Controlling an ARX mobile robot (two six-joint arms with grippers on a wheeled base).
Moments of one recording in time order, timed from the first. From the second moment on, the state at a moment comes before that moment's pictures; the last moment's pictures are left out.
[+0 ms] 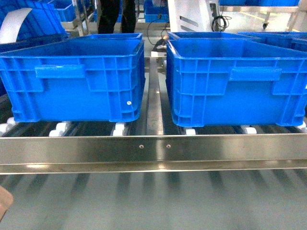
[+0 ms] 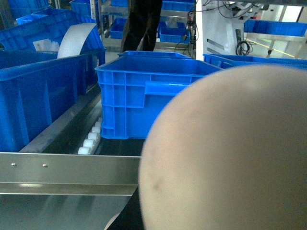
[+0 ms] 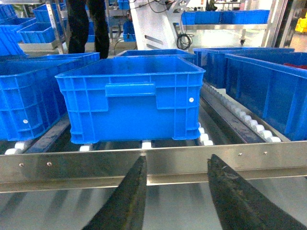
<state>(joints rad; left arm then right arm) 0.00 0.01 0.02 -0.01 0.00 -0.02 0.00 0.00 0.01 0.00 0.00 0.00</state>
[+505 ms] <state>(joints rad) 0.00 0.01 0.02 -0.01 0.00 -0.02 0.00 0.00 0.01 0.00 0.00 0.00</state>
